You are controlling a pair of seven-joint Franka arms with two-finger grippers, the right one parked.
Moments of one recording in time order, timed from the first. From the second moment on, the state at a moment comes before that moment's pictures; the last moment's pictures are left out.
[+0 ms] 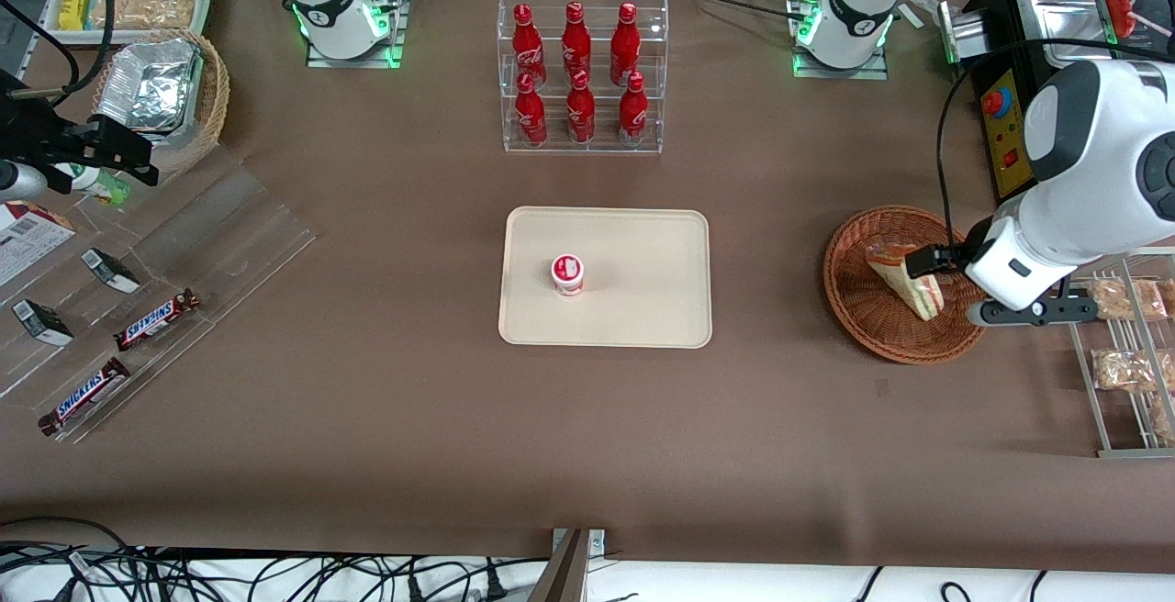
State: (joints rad) arm 0.07 0.29 -0.14 -1.64 0.07 1.81 -0.25
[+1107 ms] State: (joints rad) arm 0.07 0.30 -0.14 -1.83 0.10 2.02 -0.45
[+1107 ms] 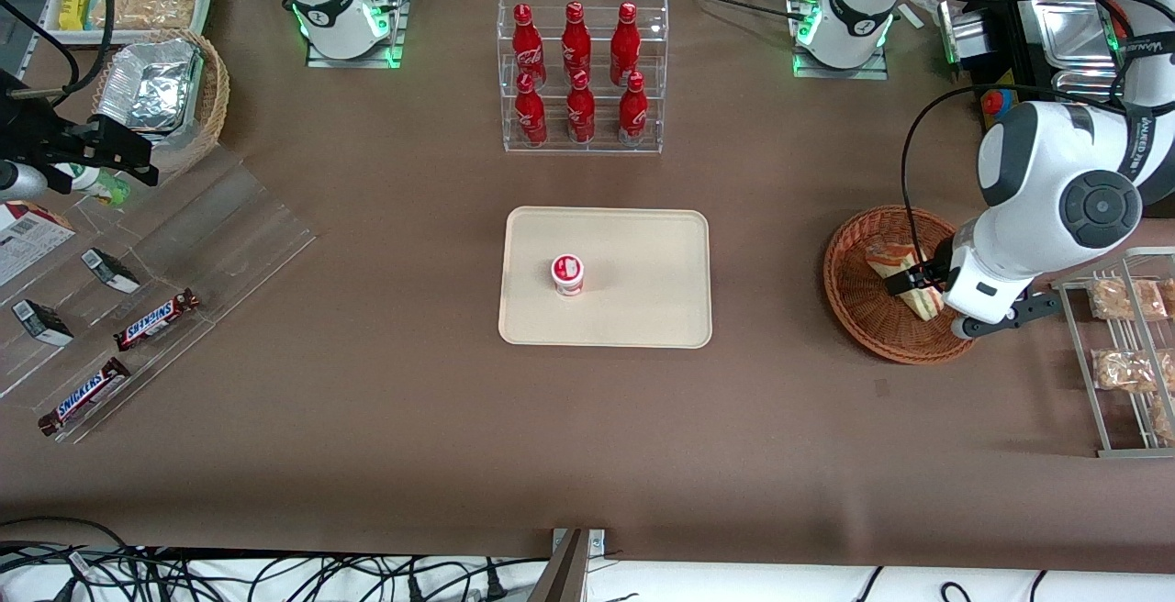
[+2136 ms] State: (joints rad) arm 0.16 0.23 -0.14 -2.15 0.26 2.37 -0.72
